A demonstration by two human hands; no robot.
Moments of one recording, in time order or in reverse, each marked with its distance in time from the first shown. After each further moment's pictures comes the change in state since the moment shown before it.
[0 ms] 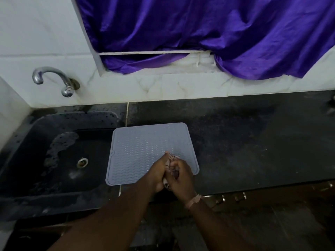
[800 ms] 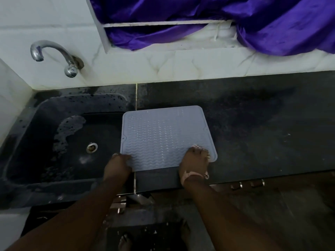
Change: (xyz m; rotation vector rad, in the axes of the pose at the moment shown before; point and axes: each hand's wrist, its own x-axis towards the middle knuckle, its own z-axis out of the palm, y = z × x) left_hand -0.004 0.019 -0.213 1.365 0.688 0.319; right_hand 0.040 0.029 0.064 -1.220 0.017 0.284
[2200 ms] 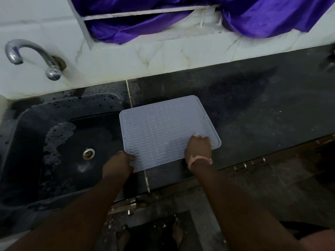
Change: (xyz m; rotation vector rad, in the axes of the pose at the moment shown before) left_hand 0.026 -0.026 -0.031 0.245 -0.174 0.250; right_hand 0.000 -0.022 -0.016 0.008 -0.056 0.023
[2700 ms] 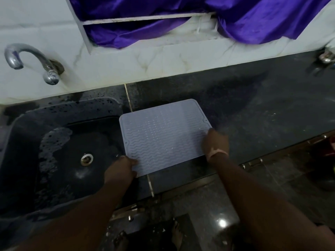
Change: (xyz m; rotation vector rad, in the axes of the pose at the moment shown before) left_hand 0.000 -0.009 -0.002 -0.004 -0.001 0.052; right_hand 0.018 0.045 -0.031 0.247 0.121 0.152
